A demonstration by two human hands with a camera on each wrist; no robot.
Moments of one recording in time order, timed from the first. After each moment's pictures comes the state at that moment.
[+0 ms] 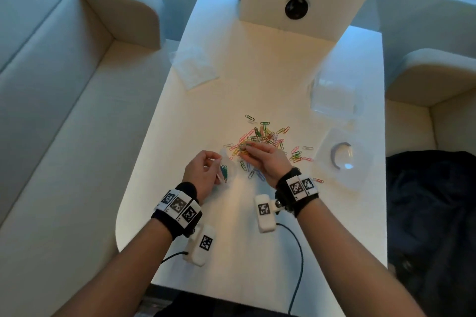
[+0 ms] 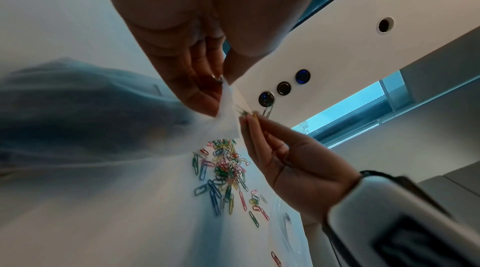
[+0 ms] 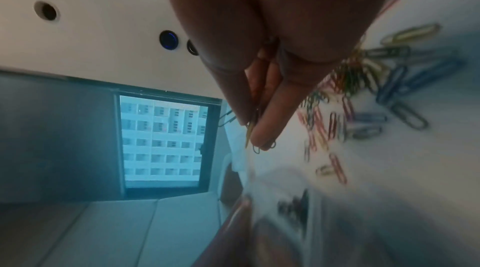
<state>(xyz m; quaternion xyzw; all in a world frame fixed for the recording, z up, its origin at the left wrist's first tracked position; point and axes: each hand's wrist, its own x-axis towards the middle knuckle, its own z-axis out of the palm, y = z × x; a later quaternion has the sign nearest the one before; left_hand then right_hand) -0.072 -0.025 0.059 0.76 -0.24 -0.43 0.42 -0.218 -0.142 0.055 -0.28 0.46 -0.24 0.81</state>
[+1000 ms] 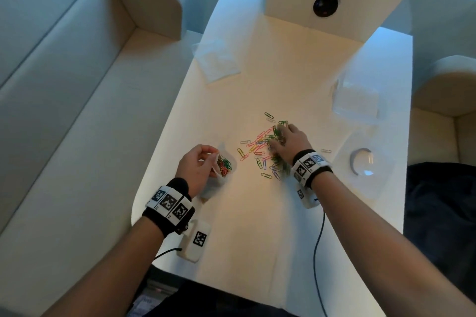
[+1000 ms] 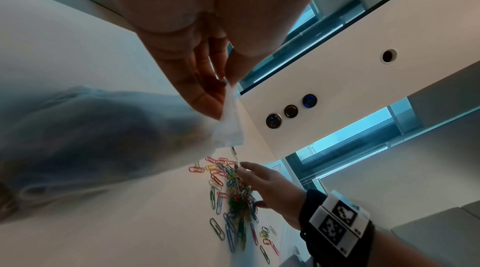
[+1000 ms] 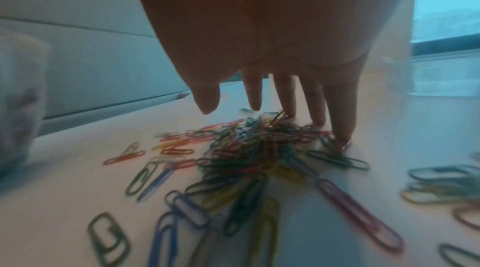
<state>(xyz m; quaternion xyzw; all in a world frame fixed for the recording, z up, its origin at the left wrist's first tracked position) -0.029 0.006 0.057 0.75 -0.21 -0.43 0.45 -0.216 -0.209 0.006 -0.82 0.52 0.09 0.24</state>
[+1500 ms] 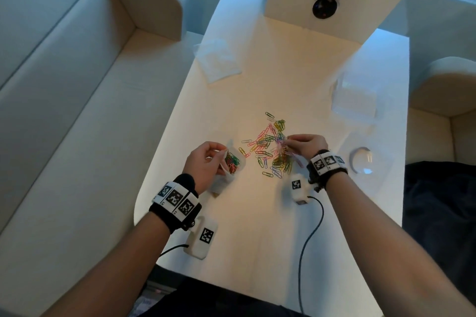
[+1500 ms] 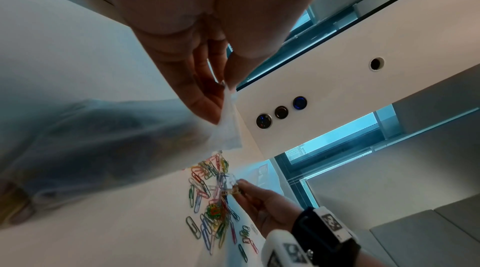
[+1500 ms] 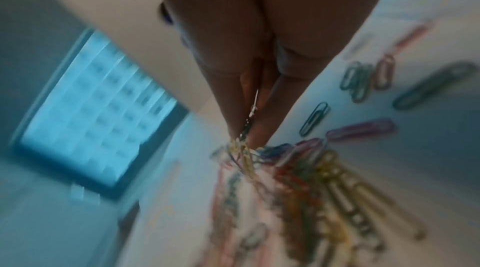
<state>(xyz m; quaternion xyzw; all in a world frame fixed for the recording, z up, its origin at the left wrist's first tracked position) -0.037 0.001 0.074 0.72 -0.22 -0.46 0.47 -0.243 -0.204 0.033 -0.52 0.64 -0.13 0.54</state>
